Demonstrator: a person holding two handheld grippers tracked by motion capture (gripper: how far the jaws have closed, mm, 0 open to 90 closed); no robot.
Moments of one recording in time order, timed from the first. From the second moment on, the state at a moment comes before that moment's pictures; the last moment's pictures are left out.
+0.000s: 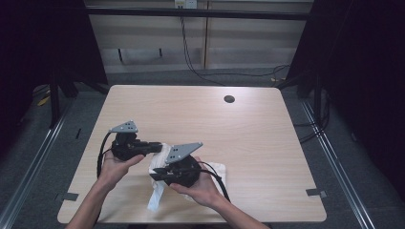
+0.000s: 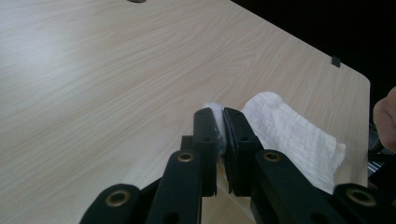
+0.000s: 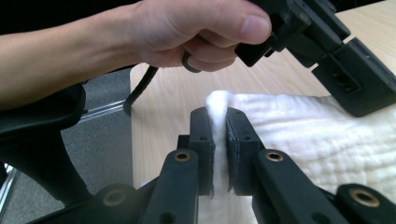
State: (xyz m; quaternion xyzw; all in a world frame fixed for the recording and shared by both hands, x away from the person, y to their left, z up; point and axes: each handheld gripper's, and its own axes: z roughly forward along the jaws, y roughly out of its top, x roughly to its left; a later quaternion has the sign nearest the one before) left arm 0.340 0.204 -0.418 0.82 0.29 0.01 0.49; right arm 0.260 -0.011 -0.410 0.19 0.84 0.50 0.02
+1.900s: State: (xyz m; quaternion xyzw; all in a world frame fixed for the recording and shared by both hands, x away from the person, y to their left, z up) left arm 0.344 0.090 -0.446 0.86 0.24 -0.04 0.46; right arm 0.233 -0.094 -0.439 0.26 0.83 0.49 0.05
